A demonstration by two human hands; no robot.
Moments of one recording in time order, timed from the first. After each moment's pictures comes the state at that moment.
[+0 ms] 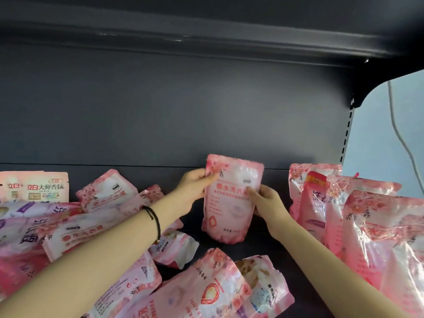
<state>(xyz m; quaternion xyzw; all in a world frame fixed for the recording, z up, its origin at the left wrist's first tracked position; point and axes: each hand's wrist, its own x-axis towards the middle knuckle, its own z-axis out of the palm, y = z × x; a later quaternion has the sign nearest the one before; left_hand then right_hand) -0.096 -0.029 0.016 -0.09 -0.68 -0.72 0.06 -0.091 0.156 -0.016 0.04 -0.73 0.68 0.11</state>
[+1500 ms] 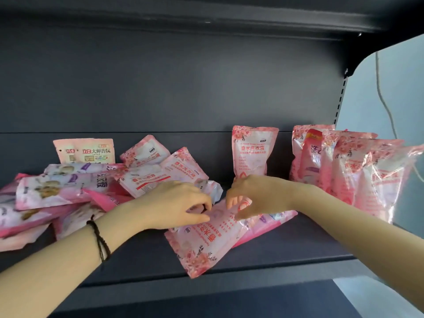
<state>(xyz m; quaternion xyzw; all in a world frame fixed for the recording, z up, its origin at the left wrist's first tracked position) 0.095 -0.144 -0.013 -0.34 -0.93 0.00 0.11 0.080 0.095 0.014 0.41 -0.91 0.00 0.00</state>
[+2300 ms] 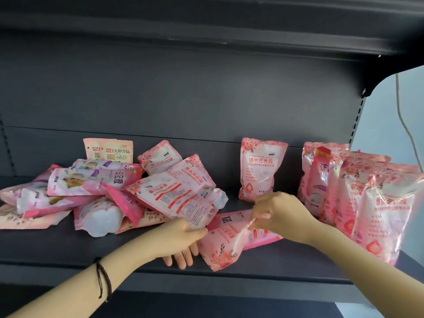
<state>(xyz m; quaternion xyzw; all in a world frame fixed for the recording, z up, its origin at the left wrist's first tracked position) 0.135 -0.119 -0.058 0.00 -0.92 -0.37 -0.14 0.088 0.141 -0.016 0.37 -0.91 0.10 0.17</state>
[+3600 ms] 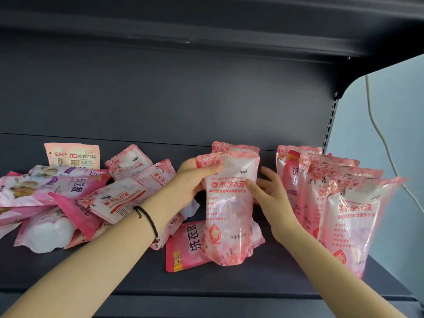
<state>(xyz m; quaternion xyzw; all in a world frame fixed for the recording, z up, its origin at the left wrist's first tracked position) 0.032 -0.009 0.017 -0.10 -0.62 -0.77 0.06 0.048 0.177 -0.019 0.14 -0.68 0.70 0.14</state>
